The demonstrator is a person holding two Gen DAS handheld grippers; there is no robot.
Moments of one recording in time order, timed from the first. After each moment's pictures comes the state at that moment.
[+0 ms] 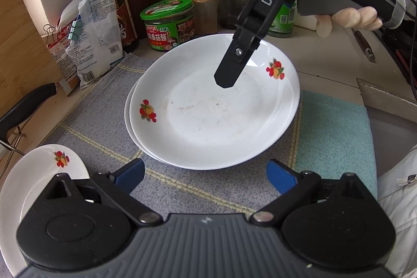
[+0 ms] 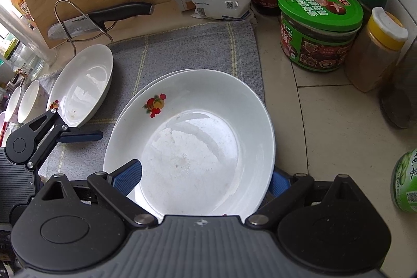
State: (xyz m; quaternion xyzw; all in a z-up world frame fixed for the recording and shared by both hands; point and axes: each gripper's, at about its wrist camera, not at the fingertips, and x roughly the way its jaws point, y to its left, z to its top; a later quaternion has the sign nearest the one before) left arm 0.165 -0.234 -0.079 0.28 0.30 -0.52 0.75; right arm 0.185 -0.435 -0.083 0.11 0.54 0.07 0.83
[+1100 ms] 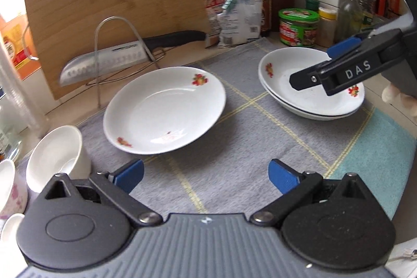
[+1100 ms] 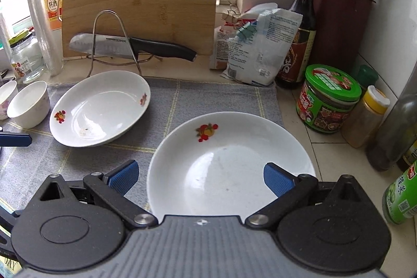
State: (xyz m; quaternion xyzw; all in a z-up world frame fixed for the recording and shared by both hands) left arm 0.138 -0.108 -0.059 0.17 0.34 -0.27 0.89; right arm 0.137 -0.315 -0.077 -0.02 0.36 0.01 0.93
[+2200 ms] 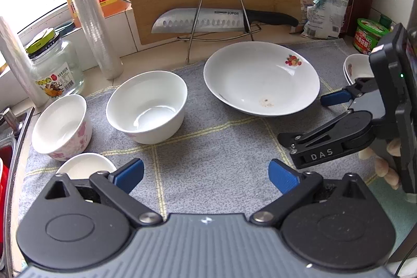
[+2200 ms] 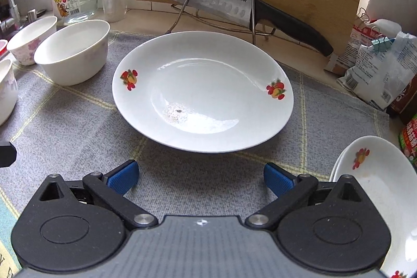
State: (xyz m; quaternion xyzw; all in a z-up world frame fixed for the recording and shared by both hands) left arm 0.160 -0.027 -0.046 0.12 0.40 -0.15 0.90; right arm 0.200 -0.192 -0.149 -0.08 0.41 0.11 0.90
